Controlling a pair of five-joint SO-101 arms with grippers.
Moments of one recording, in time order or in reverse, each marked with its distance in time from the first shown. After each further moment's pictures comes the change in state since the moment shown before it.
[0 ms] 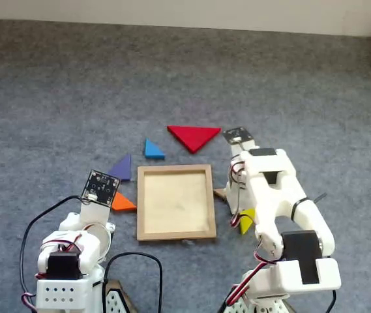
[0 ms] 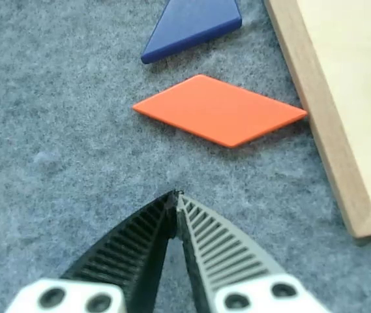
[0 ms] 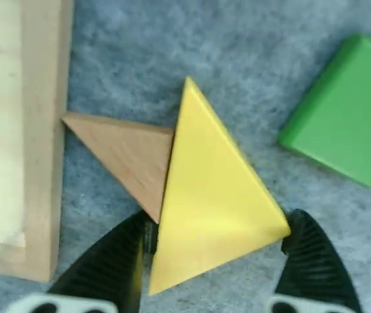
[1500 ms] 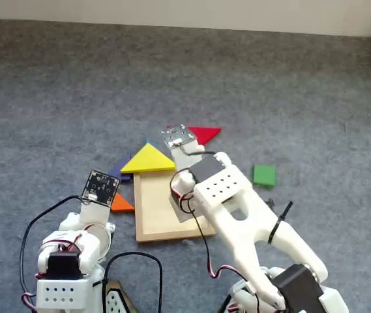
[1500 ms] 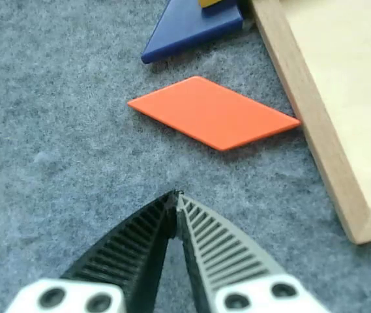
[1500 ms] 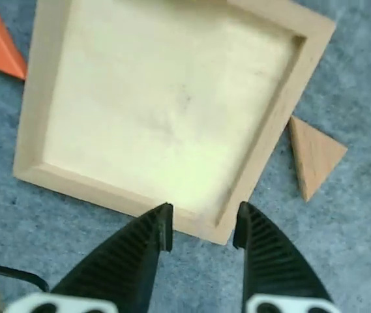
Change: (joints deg) left arm 0.0 0.0 0.0 0.0 0.0; right arm -27.8 -17.0 -6.5 12.3 -20.0
